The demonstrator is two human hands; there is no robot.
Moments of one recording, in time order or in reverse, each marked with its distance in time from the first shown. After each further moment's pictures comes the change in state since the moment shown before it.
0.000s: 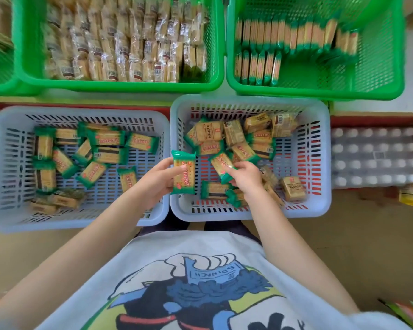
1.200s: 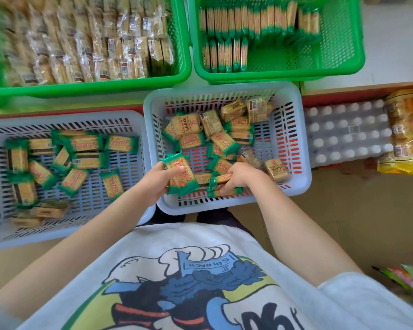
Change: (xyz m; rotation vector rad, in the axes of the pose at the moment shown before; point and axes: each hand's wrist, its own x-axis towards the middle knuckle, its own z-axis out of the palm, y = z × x) left_hand 0.025 -0.019 0.034 0.014 0.051 -0.126; right_hand 0.012 0.015 -0.046 -1.037 -0.396 -0.060
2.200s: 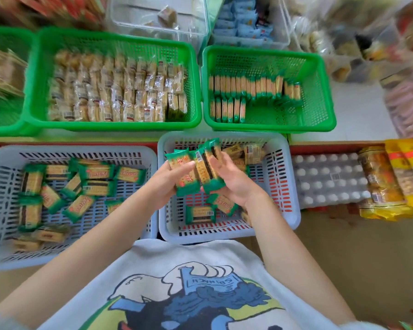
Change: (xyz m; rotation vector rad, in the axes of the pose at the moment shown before) left_hand -0.051 0.077 0.014 -0.057 -0.225 0.348; right_hand -0.109 -0.070 -0.054 1.328 0.024 -0.542
